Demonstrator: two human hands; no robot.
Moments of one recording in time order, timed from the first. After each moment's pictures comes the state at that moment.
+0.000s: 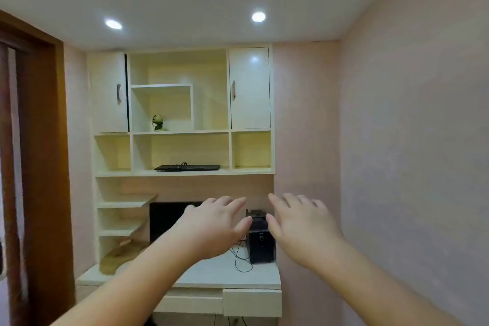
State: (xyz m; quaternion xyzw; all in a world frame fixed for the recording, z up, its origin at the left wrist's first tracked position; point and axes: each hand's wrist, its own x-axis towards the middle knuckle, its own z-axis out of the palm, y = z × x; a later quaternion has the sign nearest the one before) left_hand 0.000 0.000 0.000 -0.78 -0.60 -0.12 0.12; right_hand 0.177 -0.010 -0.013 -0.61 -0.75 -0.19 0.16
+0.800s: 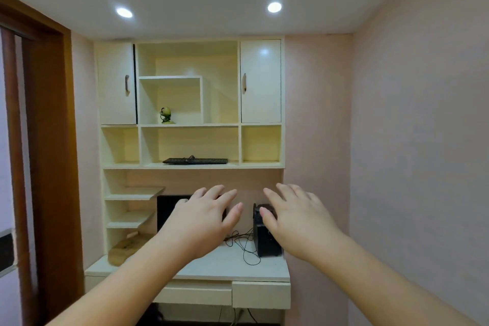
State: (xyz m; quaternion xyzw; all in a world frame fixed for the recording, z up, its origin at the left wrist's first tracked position) left_hand -0.077 0.012 -0.011 -0.76 -0.61 -0.16 0.15; right_hand 0.112 0.004 -0.011 -0.59 -0.77 -0.16 0.18
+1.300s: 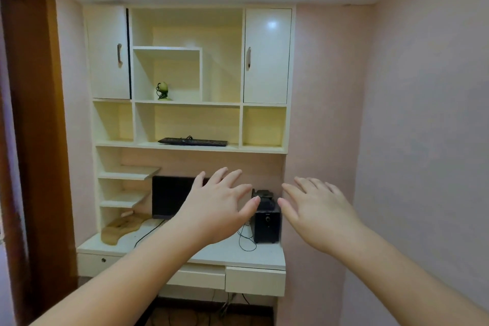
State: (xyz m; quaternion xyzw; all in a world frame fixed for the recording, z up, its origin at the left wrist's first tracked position) left_hand -0.047 0.085 -0.031 -0.78 -0.58 -0.14 0.16; right_hand 0.147 0.067 -0.028 -0.61 -0.76 -0.16 0.14
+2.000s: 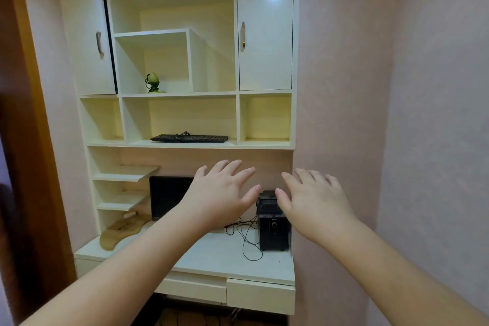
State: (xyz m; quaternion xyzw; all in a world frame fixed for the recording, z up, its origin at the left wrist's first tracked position) left_hand 0.032 0.256 -0.029 -0.76 -0.62 -0.13 0.17; right_hand 0.210 0.252 -0.041 -0.61 -0.76 -0.16 0.17
